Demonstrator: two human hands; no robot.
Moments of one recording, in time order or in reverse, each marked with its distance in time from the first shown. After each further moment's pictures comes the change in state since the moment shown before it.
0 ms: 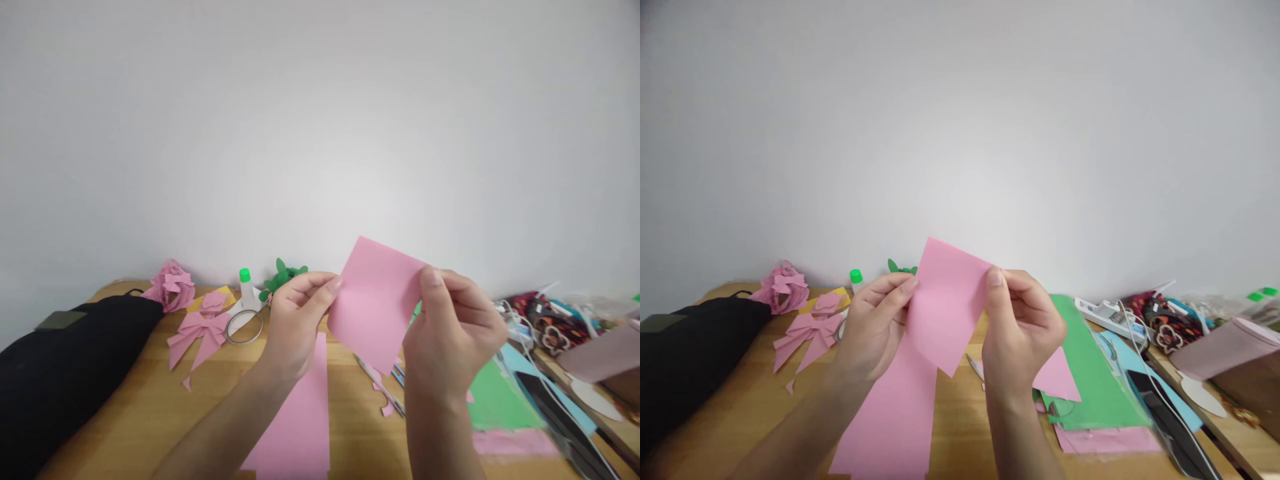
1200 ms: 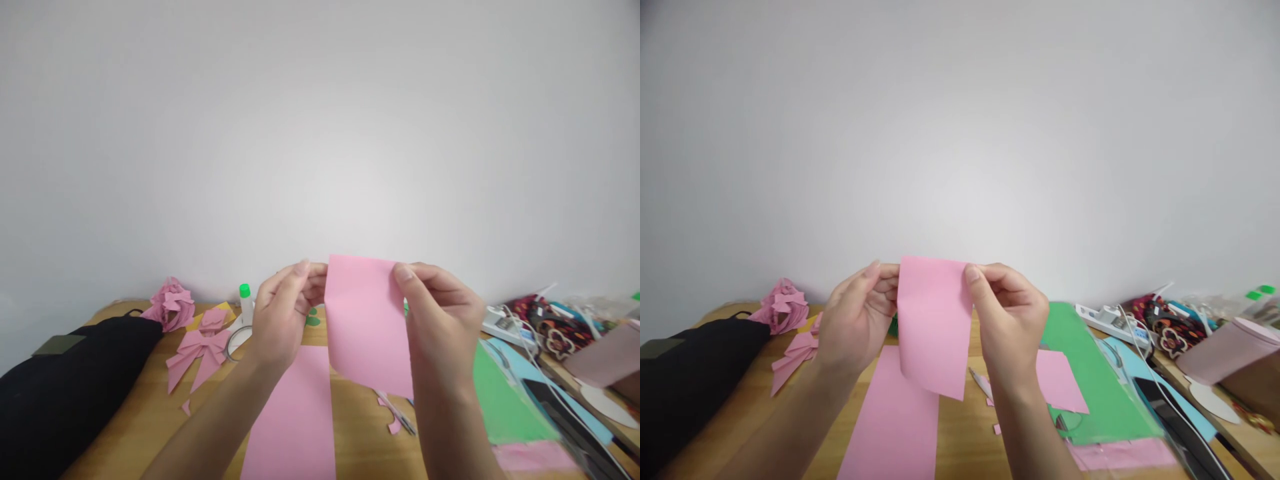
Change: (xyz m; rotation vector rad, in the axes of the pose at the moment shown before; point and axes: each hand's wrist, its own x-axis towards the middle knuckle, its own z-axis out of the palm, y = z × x) left_hand 0.013 0.025 -0.003 0.134 -0.188 0.168; right_hand 0.011 -0.012 0.002 -0.027 -0.246 0.234
